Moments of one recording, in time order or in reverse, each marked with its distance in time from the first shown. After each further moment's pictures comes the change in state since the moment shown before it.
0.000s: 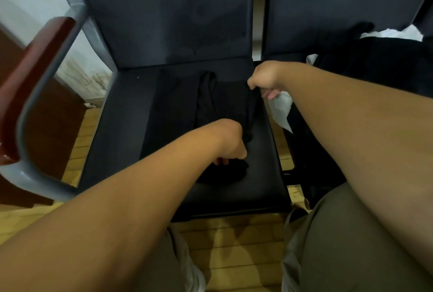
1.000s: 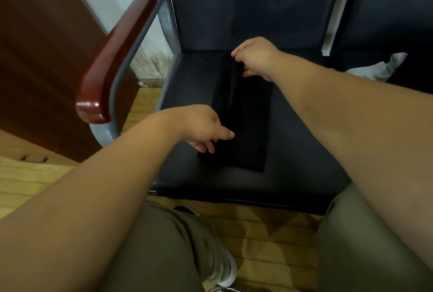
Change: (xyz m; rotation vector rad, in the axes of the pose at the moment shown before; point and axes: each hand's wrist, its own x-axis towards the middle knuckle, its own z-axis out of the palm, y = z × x) left_hand -0.074 -0.179 -0.037 -0.438 0.089 -0.073; right_hand -0.004 -0.172 0.114 0.518 0.056 -0.342
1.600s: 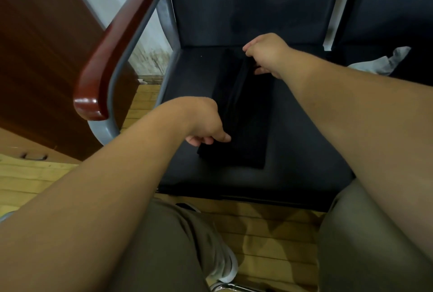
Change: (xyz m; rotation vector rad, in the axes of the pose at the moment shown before) left_hand -0.011 0.020 -0.002 0.215 0.036 -0.125; right_hand -0.007 0.008 -0.018 0.015 0.067 0.060
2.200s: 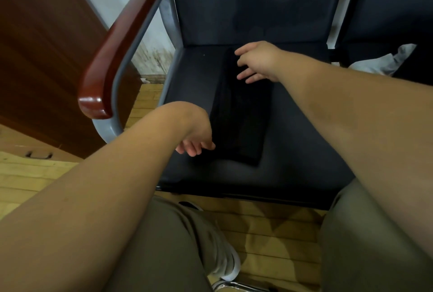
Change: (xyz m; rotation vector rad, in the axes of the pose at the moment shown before) left_hand 0.019 -0.027 0.005 0.111 -0.164 -0.181; right_hand -0.017 -0.001 0.016 -0.023 -0.217 0.028
